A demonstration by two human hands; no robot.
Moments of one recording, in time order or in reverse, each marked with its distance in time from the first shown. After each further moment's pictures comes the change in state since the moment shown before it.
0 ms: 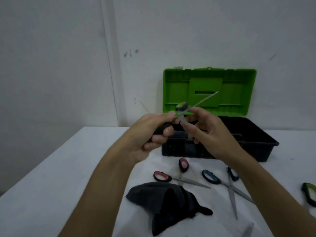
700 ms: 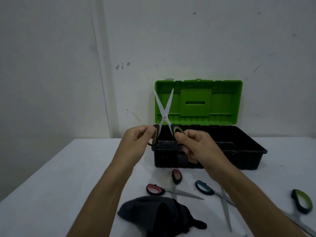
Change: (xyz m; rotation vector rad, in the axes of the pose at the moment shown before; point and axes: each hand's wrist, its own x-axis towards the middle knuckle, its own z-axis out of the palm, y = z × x) left_hand 0.021 -0.024 -0.008 0.413 0.430 0.320; right_hand -0.003 -0.010 0.012 0.339 0.068 0.355
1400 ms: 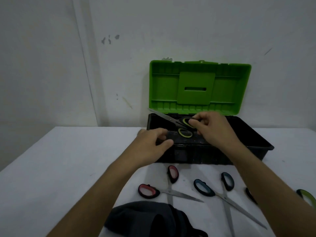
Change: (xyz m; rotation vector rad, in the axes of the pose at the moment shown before) left_hand 0.052 -0.056 0.033 0.553 -0.396 -0.001; right_hand 0.075 0.030 -0.058 -0.801 0.234 -0.039
